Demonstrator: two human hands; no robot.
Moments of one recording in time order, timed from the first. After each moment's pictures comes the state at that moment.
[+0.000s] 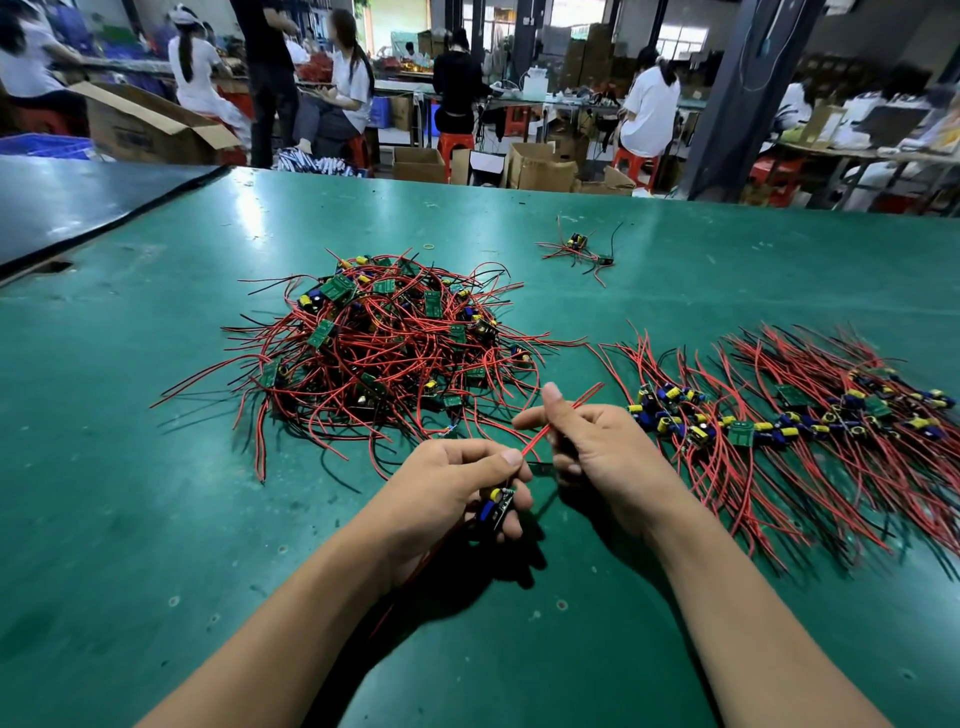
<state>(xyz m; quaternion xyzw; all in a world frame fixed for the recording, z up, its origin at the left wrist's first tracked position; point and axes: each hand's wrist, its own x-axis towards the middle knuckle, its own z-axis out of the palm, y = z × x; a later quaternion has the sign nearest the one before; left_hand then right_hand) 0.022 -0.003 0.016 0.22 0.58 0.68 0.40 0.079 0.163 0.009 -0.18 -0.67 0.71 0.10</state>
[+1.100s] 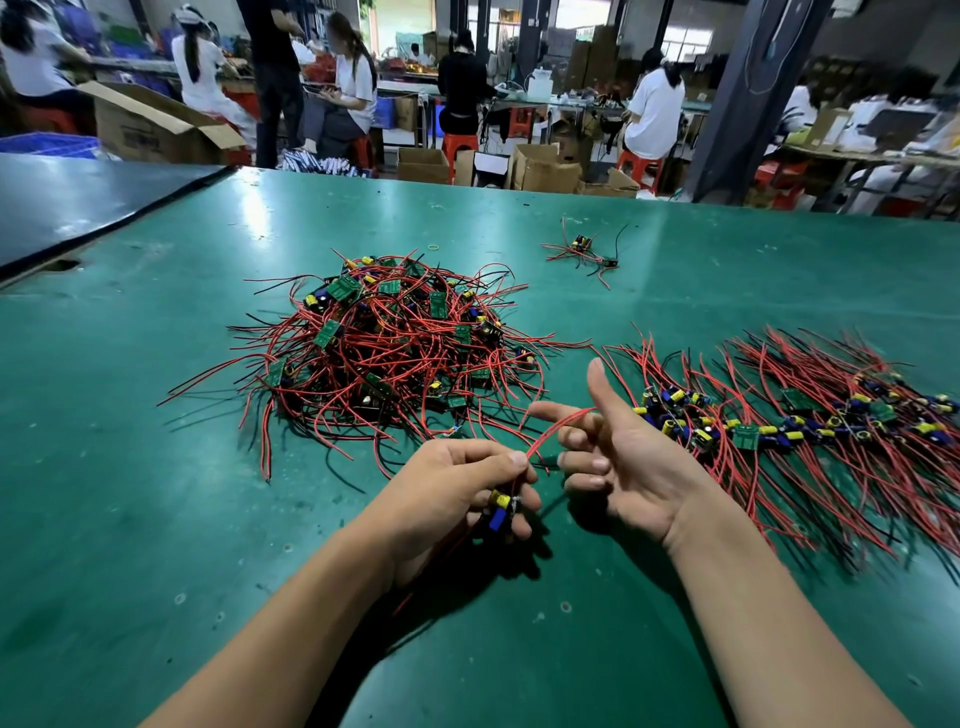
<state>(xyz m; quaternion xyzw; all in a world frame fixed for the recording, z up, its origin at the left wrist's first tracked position) 0.020 -0.003 0.012 0.20 0.58 0.68 0.40 0.081 0.173 0.023 -0.24 -0.46 0.86 0.00</state>
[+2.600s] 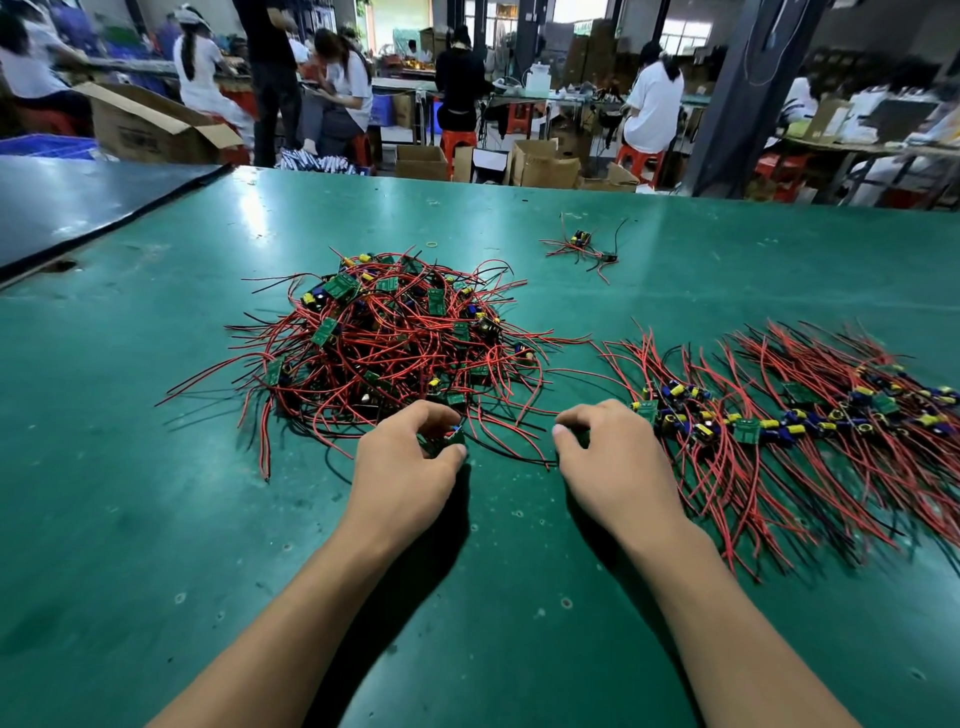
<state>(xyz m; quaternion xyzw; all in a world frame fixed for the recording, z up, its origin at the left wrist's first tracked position) 0.005 -0.011 0.006 0.19 0.84 0.50 0.03 0.082 0.165 -0.001 -0.28 -0.92 0.20 0.19</state>
